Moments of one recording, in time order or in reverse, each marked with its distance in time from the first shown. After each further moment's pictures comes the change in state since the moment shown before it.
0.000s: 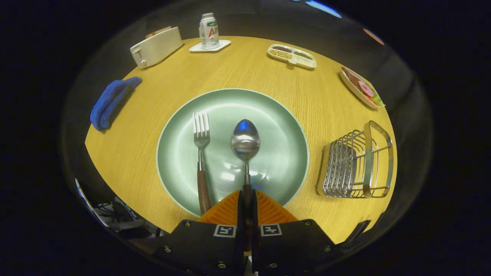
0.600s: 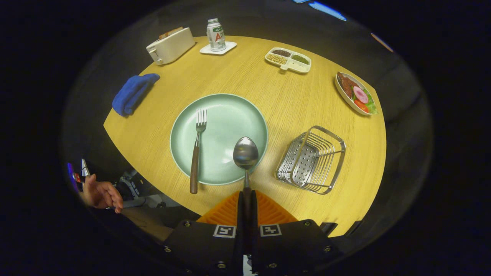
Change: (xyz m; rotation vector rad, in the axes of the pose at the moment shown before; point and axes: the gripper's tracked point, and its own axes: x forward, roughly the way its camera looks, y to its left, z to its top) arm -0.088 -0.060 -0.012 -0.021 0.078 0.099
